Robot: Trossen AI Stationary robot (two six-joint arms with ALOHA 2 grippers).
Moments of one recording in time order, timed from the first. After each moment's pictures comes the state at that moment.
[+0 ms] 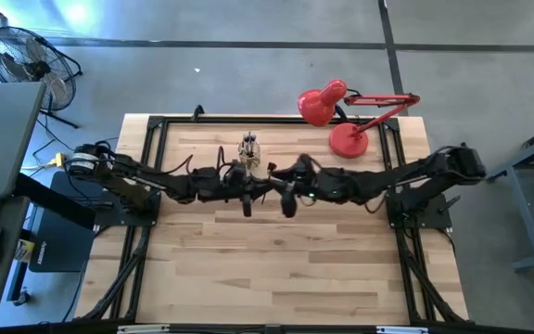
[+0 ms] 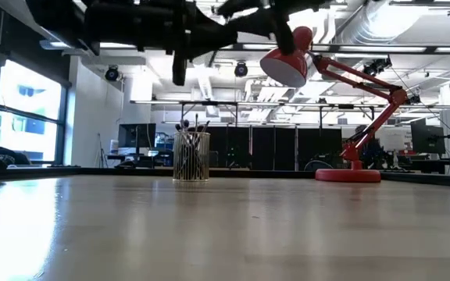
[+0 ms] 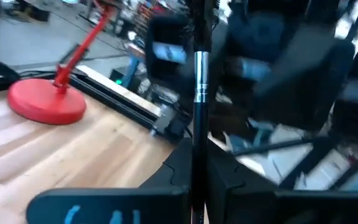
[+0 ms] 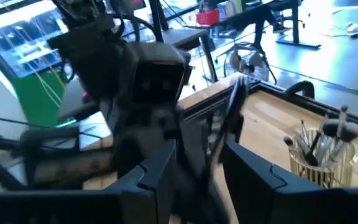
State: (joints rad) left arm -0.05 1.49 0.67 0.87 -0.19 -0.50; right arm 0.11 1.47 0.92 0.42 0.40 0.43
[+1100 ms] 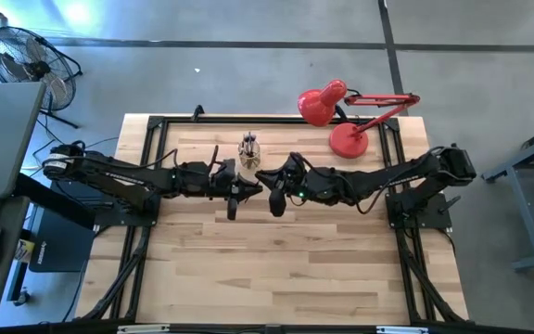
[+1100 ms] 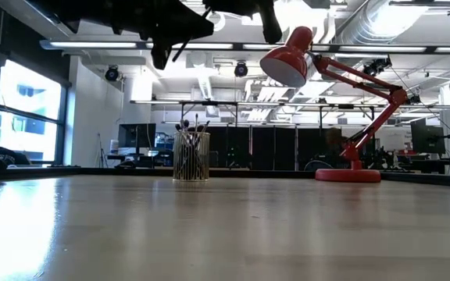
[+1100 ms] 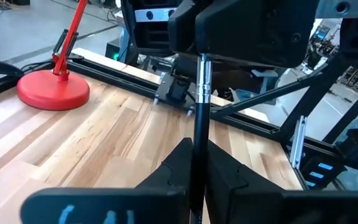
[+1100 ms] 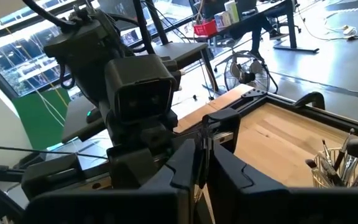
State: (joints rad) left arm -0.05 1.24 0.67 0.47 -0.10 -0.34; right arm 0.13 1.57 1.10 0.36 0.45 0.46
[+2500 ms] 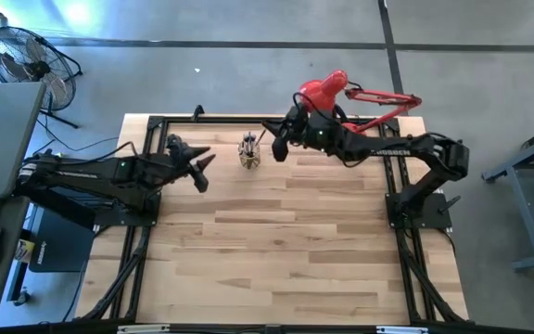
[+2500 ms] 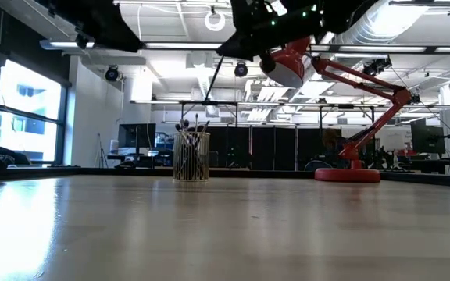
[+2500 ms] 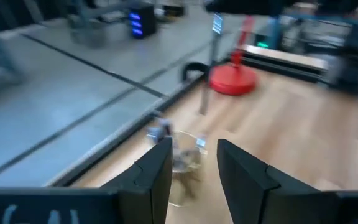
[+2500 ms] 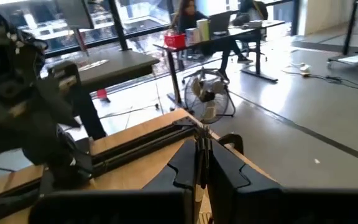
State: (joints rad) left arm -0.05 0.74 0.67 -0.27 -0.68 -0.21; right arm -0.32 1.59 1.10 0.40 0.12 0.21
